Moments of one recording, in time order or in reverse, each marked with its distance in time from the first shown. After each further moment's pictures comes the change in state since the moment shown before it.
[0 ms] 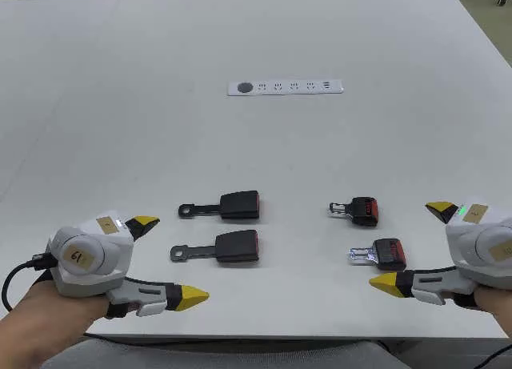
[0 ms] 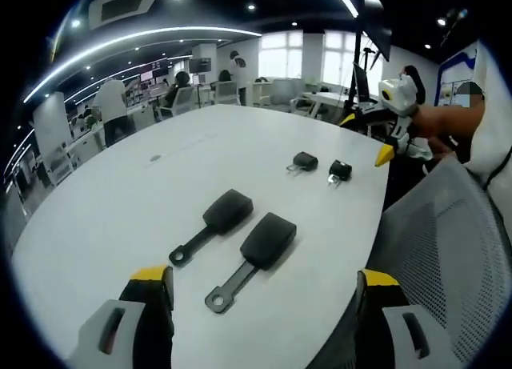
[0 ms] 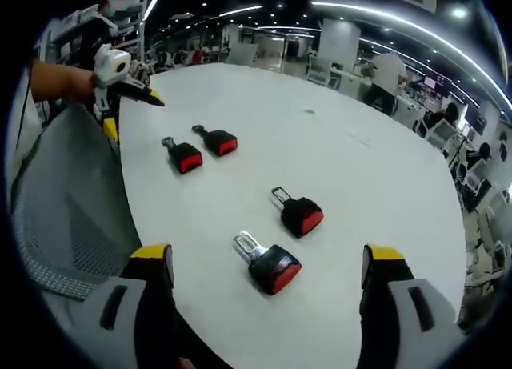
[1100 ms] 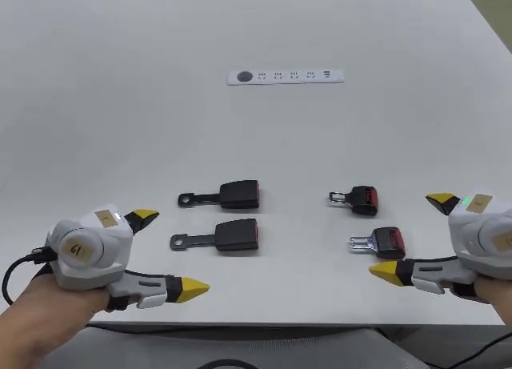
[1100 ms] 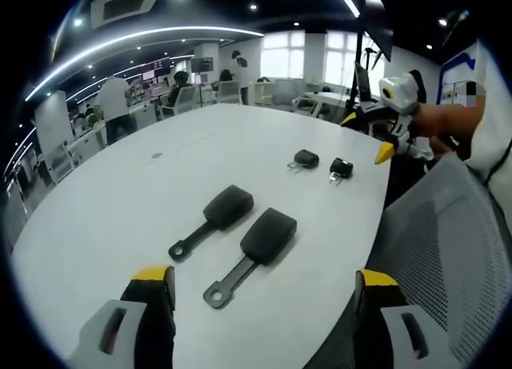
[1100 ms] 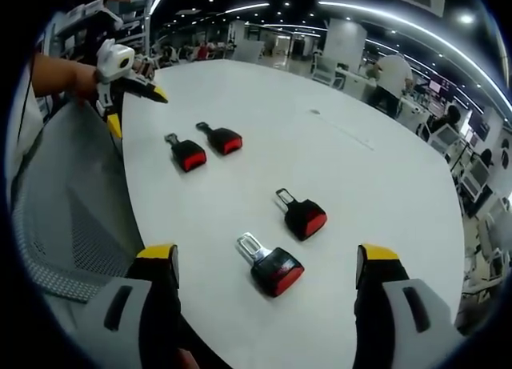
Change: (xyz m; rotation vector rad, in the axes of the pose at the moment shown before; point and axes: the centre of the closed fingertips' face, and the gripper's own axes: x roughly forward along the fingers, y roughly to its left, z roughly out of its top) left arm -0.001 -0.004 -0.005 -0.009 -0.003 0.000; right arm -0.004 0.001 -0.001 0.011 -0.010 -0.009
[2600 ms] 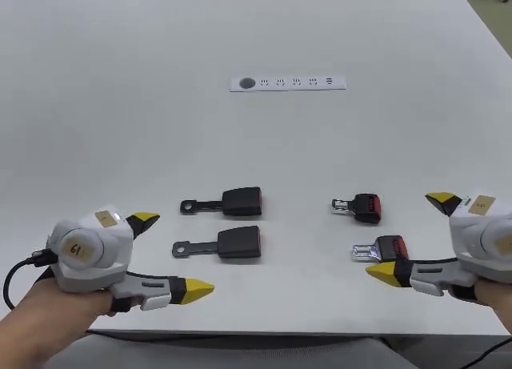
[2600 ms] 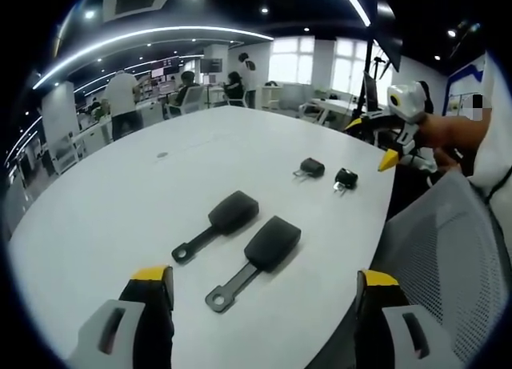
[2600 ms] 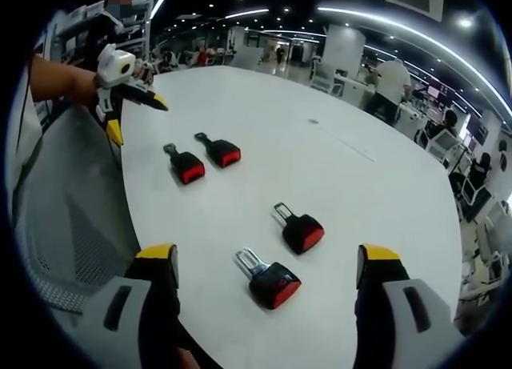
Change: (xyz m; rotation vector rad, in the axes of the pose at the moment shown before) left arm -0.002 0.006 0.006 -0.051 -0.024 0.012; right arm 0.000 0.001 0.017 -0.016 -0.030 -0.010
